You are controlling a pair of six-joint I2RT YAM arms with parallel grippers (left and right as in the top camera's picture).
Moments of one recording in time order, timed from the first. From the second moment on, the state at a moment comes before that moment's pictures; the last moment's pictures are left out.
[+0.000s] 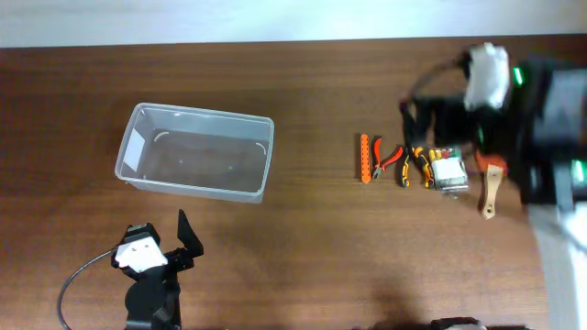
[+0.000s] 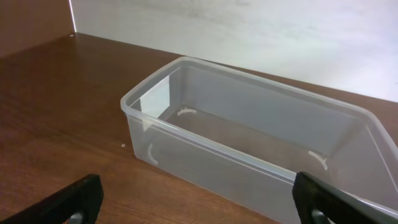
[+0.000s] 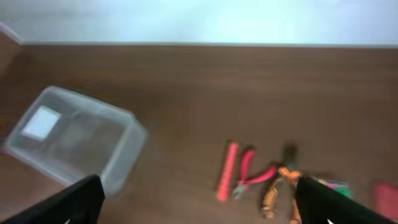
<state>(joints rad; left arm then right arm) -0.12 0.02 0.10 -0.29 -0.33 -0.22 0.04 1.37 1.69 -1.03 -0.32 0.05</state>
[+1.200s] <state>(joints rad) -0.12 0.02 0.10 -0.29 -0.33 -0.22 0.73 2.18 1.86 -0.96 0.13 0.75</state>
